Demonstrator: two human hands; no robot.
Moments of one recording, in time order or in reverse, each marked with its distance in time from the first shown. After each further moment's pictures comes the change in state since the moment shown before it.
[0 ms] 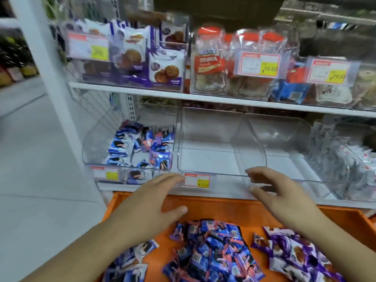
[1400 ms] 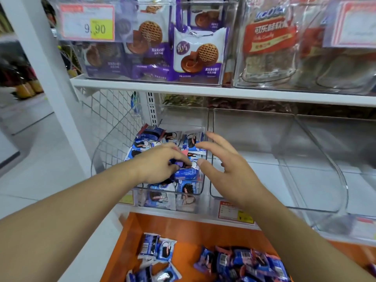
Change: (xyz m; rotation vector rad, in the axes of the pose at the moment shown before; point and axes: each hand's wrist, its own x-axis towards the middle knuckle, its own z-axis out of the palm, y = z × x) left_hand 0.163 -0.147 -0.039 0.140 -0.063 -0.094; right_hand 0.147 -0.089 0.146 0.231 -0.102 -0.346
